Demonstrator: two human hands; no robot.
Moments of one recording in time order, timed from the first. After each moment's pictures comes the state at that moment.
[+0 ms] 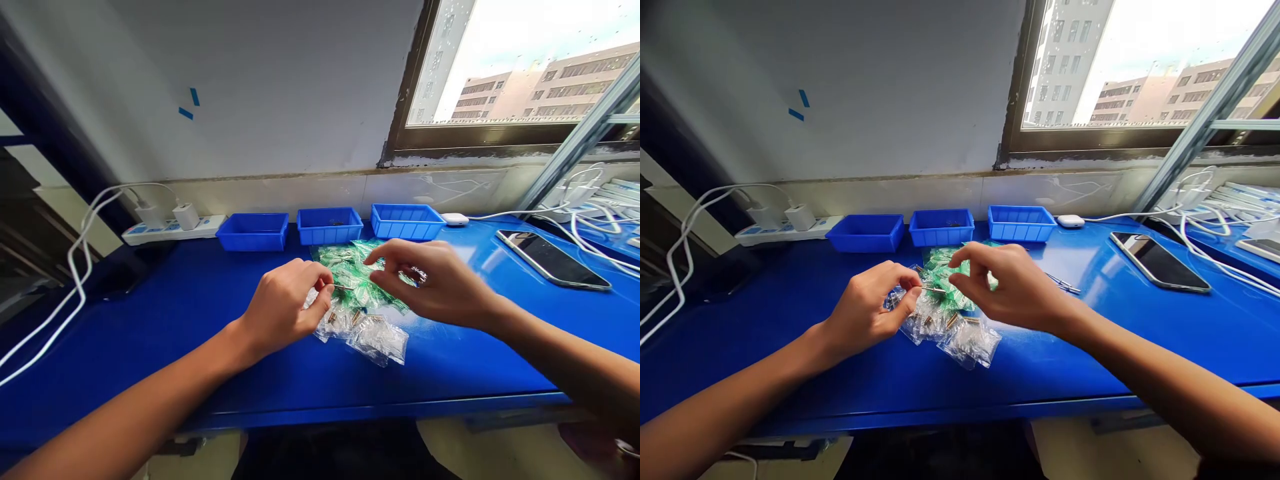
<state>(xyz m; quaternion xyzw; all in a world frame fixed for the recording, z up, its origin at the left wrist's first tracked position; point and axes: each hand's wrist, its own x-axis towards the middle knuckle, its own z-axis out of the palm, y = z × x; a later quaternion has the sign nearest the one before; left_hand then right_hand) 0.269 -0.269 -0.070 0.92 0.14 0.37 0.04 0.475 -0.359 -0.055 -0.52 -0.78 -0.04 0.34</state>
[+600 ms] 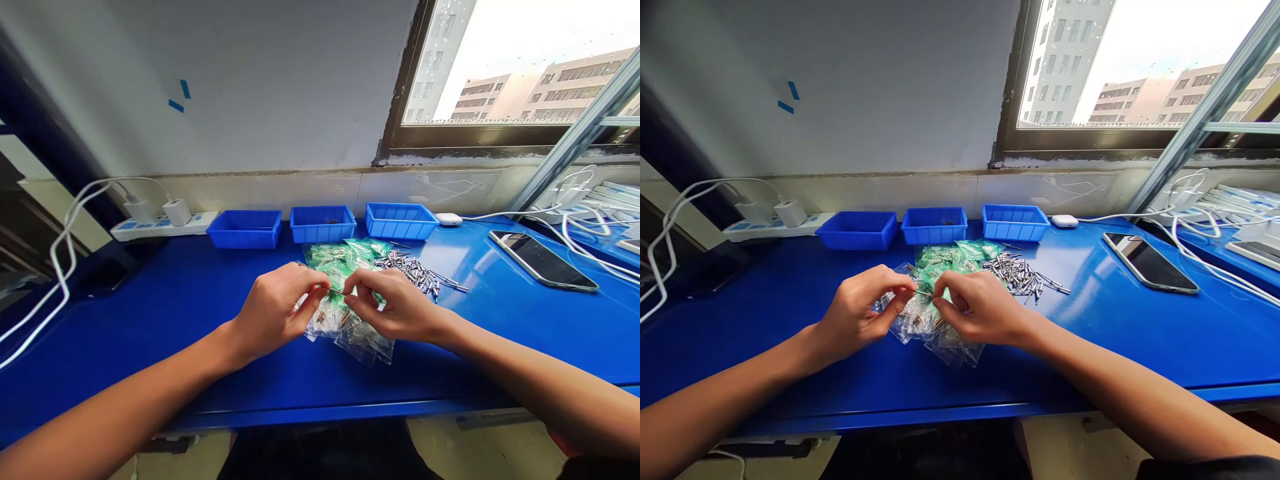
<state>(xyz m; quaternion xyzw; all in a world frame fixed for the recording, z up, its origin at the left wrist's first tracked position) 0.273 -0.269 -0.079 0.92 0.07 0.39 0.07 0.467 -0.350 -0.090 -0.48 -0.80 0.05 0.36</state>
